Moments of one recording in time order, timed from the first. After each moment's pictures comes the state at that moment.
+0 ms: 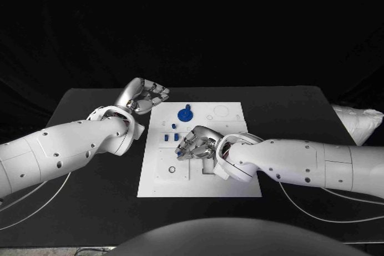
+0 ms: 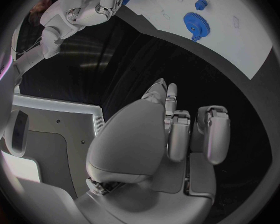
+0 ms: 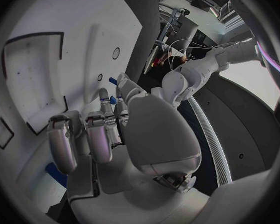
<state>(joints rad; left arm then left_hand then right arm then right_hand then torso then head) 1.22 -0.68 -0.22 1.32 -0.72 -0.72 0.36 1.69 -0.01 0.11 0.29 0.18 1.11 0.13 0.07 0.09 1.15 0.09 0.07 0.06 1.47 0.02 1.58 1.31 0.02 1.46 0.13 1.54 1.31 1.08 -0.62 -0.21 1.55 -0.84 -0.42 -0.09 1.46 0.00 0.21 0.05 0.05 1.16 0.07 0.11 0.20 1.00 0.14 0.07 0.06 1.46 0.08 1.57 1.31 0.01 1.47 0.18 1.57 1.31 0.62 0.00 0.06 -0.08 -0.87</state>
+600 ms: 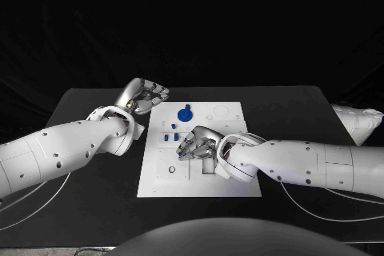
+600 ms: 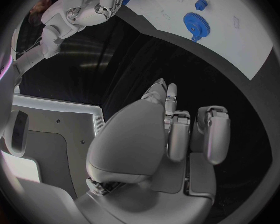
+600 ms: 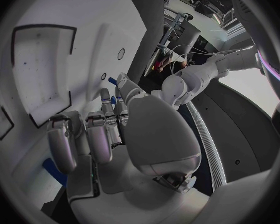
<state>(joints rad) 1.22 -0.68 -0.22 1.32 -0.72 -0.71 0.36 1.69 -0.01 0.11 0.29 0.18 1.11 0.13 0.07 0.09 1.15 0.09 0.07 0.06 1.47 0.02 1.58 1.31 0.02 1.46 0.13 1.54 1.31 1.08 -0.63 -0.21 1.55 -0.91 -0.41 -0.09 1.47 0.01 0.20 0.04 0.05 1.16 0.09 0.10 0.22 0.98 0.13 0.07 0.06 1.46 0.08 1.57 1.31 0.00 1.47 0.18 1.57 1.31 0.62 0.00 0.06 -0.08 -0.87</state>
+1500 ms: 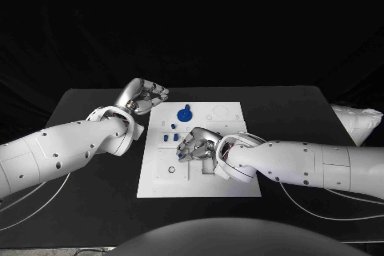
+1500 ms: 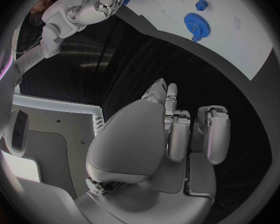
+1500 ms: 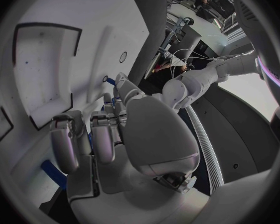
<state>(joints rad) 1.22 -0.67 -0.22 1.32 -0.72 -0.71 0.36 1.69 -0.01 0.11 0.29 0.18 1.11 0.13 0.07 0.09 1.15 0.09 0.07 0.06 1.47 0.02 1.58 1.31 0.02 1.46 0.13 1.54 1.31 1.07 -0.62 -0.21 1.53 -0.95 -0.40 -0.09 1.48 0.03 0.16 0.01 0.05 1.14 0.11 0.09 0.32 0.83 0.08 0.08 0.07 1.47 0.01 1.57 1.31 0.01 1.47 0.12 1.57 1.31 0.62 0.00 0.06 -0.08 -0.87</state>
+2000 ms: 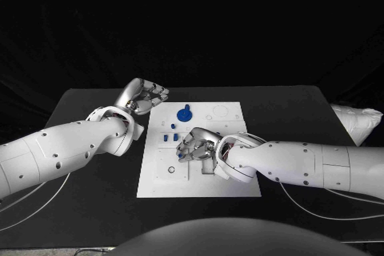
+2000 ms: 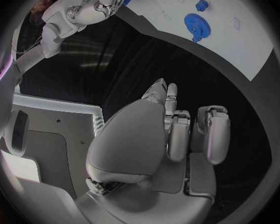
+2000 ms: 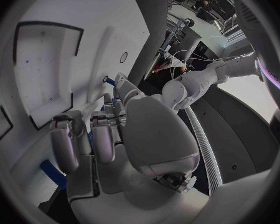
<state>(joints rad) 1.22 -0.67 -0.22 1.33 -0.72 -0.71 0.36 1.69 -0.01 0.11 0.29 0.18 1.11 0.13 0.07 0.09 1.15 0.09 0.07 0.06 1.47 0.02 1.58 1.31 0.02 1.46 0.13 1.54 1.31 1.07 -0.62 -0.21 1.53 -0.96 -0.40 -0.09 1.49 0.03 0.16 0.01 0.05 1.14 0.11 0.08 0.32 0.83 0.08 0.08 0.07 1.47 0.01 1.57 1.31 0.01 1.47 0.12 1.57 1.31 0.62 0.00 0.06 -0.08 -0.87</state>
